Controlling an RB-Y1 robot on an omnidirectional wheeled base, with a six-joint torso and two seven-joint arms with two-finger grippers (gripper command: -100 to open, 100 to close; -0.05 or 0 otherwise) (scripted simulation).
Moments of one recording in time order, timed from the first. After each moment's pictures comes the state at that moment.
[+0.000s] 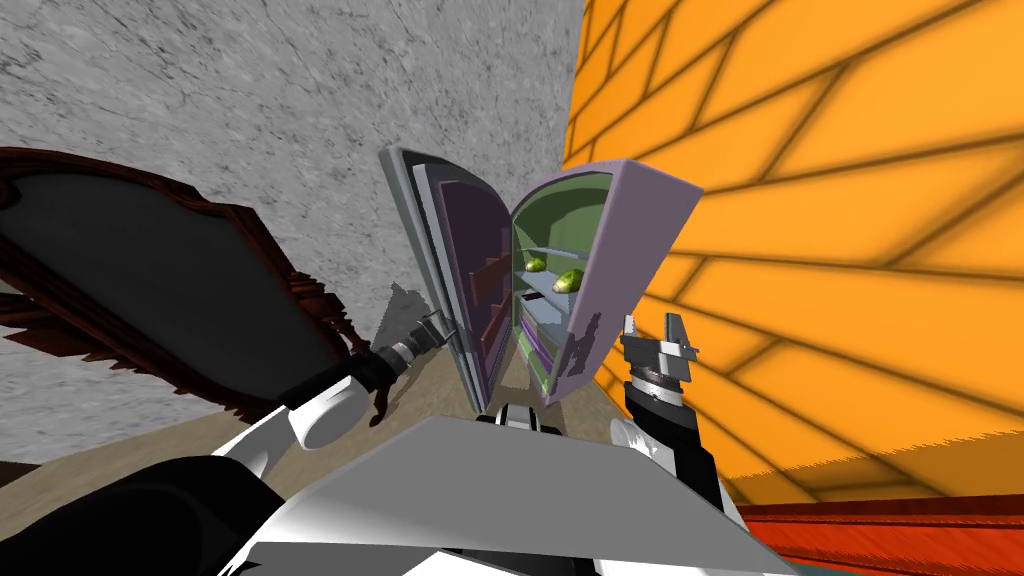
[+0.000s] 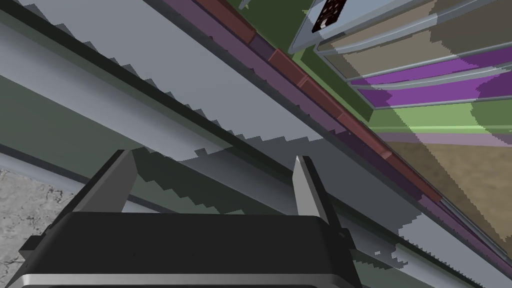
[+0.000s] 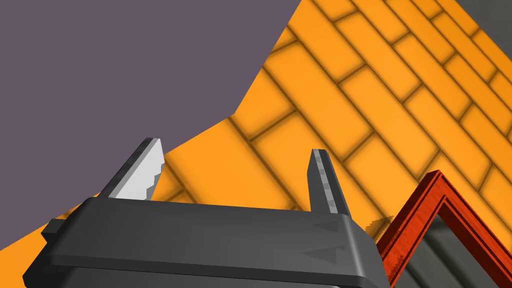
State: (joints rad) left arm 0.66 0.79 0.22 -2.37 0.98 0.16 0.48; right arm 0.53 0.04 -0.04 -2.29 -0.05 -0.58 -0.16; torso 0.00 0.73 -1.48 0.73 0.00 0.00
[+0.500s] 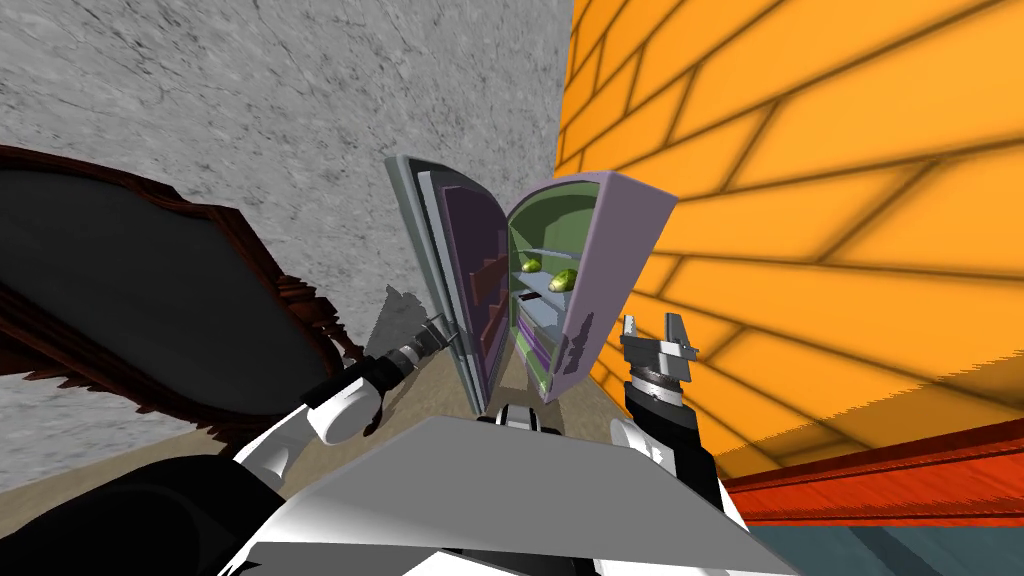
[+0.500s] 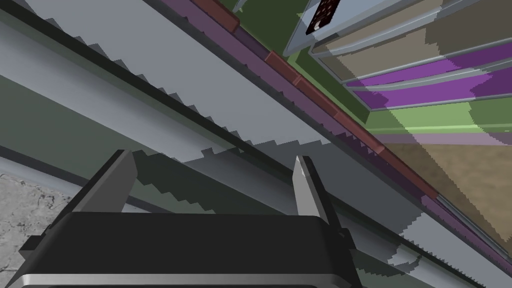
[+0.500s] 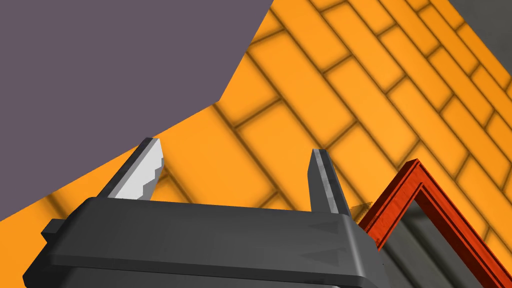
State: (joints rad) left arm 0.62 0.75 0.14 -2.30 0.95 0.13 0.45; right arm 0.53 0.04 -0.04 -2.29 -0.05 -0.58 -0.16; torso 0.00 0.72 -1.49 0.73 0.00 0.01
